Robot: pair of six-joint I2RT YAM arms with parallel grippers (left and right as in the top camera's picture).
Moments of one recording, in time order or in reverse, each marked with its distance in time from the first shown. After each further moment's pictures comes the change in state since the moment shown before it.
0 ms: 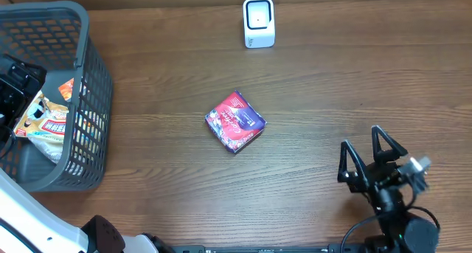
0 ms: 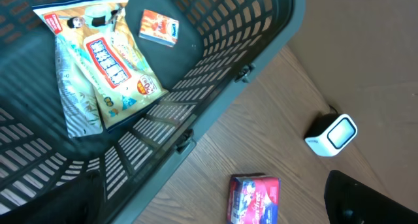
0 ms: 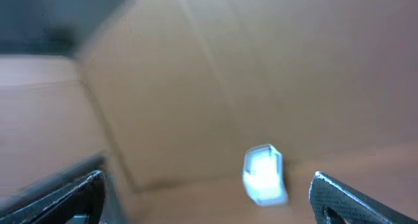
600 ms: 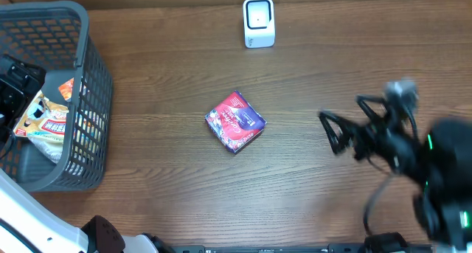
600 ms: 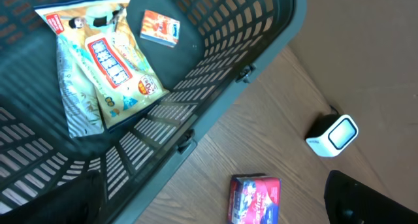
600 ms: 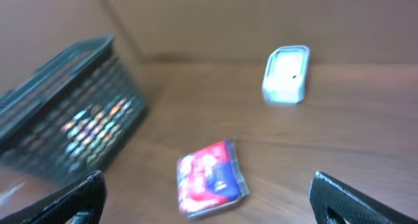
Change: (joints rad) left arm 0.000 0.000 0.000 0.000 -0.003 0.000; right arm 0.000 0.787 0.993 -0.904 -0.296 -0.309
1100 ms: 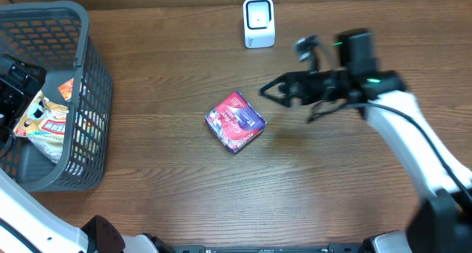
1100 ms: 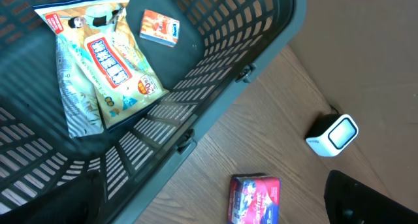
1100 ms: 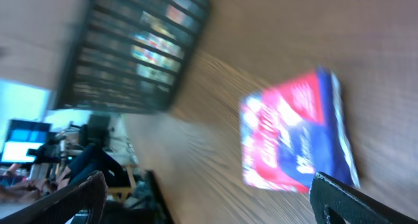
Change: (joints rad) left arm 0.000 0.001 0.000 0.000 0.000 0.000; right arm 0.119 0.860 0.281 0.012 -0.413 0.003
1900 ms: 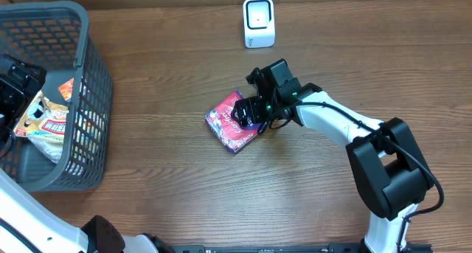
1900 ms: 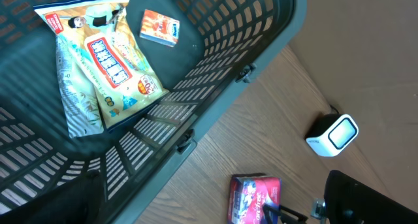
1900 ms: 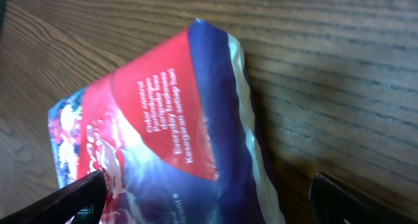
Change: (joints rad) left arm 0.000 0.000 0.000 0.000 0.000 0.000; right arm 0.240 0.337 0.000 0.206 0.499 0.049
